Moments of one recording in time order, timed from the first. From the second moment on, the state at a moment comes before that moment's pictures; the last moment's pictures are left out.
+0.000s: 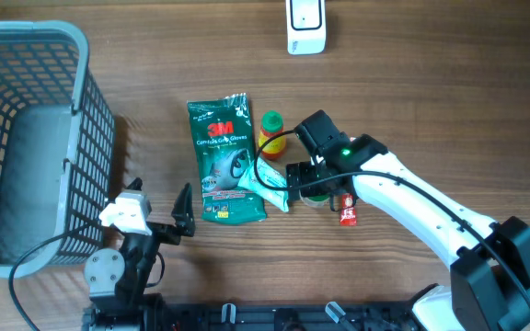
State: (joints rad) left arm 0.06 0.01 0.14 -0.28 0.28 -0.18; right arm 0.60 1.62 1.05 -0.78 -0.02 0.46
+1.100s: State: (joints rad) left arm 0.06 0.01 0.13 -0.34 0.29 -0.18; right arm 0.56 1.81 1.19 -1.00 -0.11 0.62
